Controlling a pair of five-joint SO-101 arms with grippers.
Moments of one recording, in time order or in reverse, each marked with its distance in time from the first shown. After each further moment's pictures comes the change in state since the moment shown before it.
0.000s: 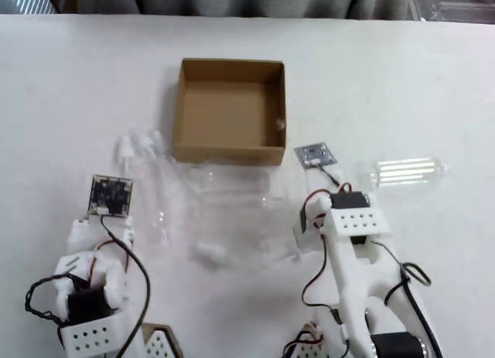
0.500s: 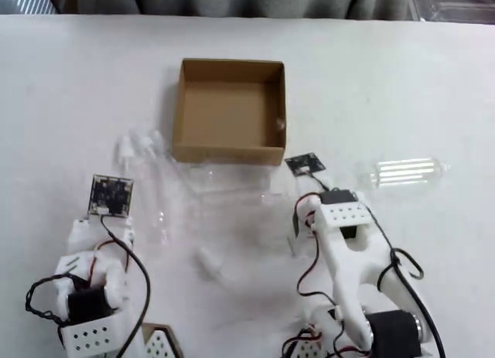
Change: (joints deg) left arm 0.0 0.0 0.0 -0.1 0.0; right arm -2.4 5.1 0.4 -1.4 -0.1
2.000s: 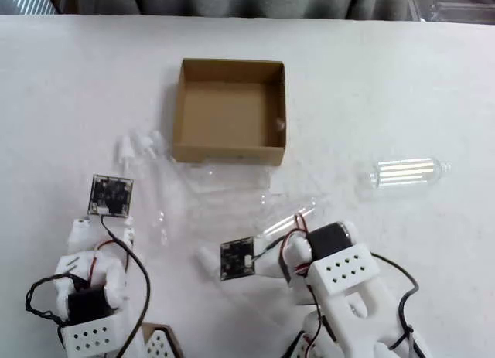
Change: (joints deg) left arm 0.0 0.0 0.0 0.0 0.0; right arm -15.6 -29.3 6.7 25.9 60.7
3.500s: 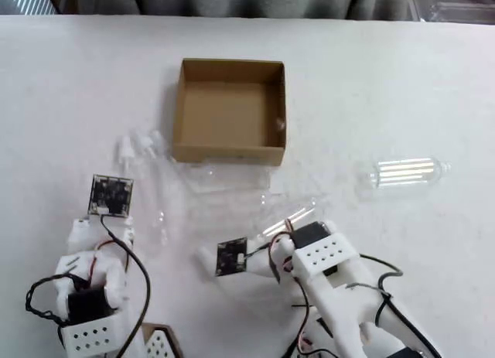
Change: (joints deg) left arm 0.0 0.0 0.0 0.0 0.0; right arm -1.8 14.5 5.1 -16.6 -5.7
